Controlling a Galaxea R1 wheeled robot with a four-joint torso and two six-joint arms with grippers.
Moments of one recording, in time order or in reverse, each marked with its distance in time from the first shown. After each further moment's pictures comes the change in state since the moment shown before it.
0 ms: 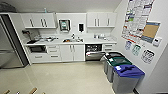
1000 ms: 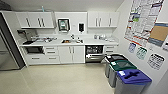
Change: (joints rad) left arm 0.000 0.000 0.000 0.000 -0.002 0.000; right arm 0.002 0.003 -0.001 0.000 -0.001 0.000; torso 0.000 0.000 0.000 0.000
